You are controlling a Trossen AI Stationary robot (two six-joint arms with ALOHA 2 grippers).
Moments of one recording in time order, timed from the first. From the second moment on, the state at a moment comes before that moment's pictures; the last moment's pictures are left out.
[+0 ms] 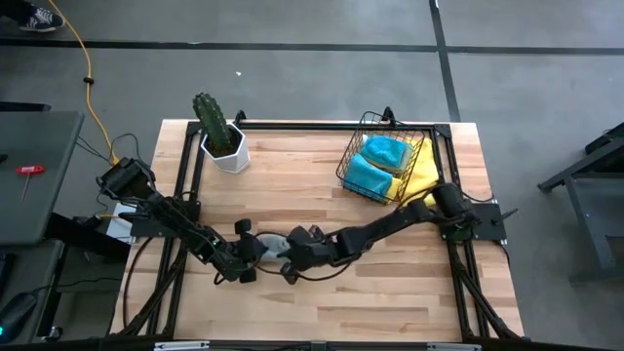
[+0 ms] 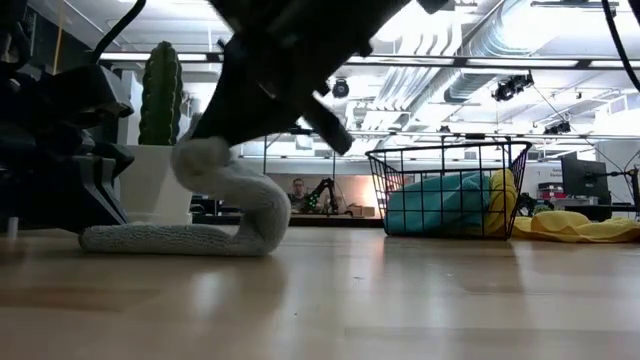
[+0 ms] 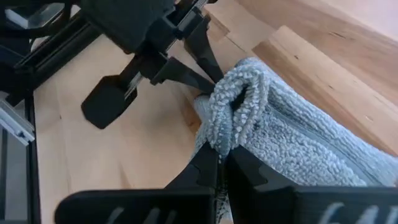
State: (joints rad) left arm -0.54 1.60 0.42 0.13 -0.61 -0.62; right arm 0.32 2.13 1.56 -0.18 0.34 0.85
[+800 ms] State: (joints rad) left arm -0.54 1.60 0.41 0.15 -0.63 -0.60; right arm 0.27 2.22 1.56 0.04 0.33 0.89
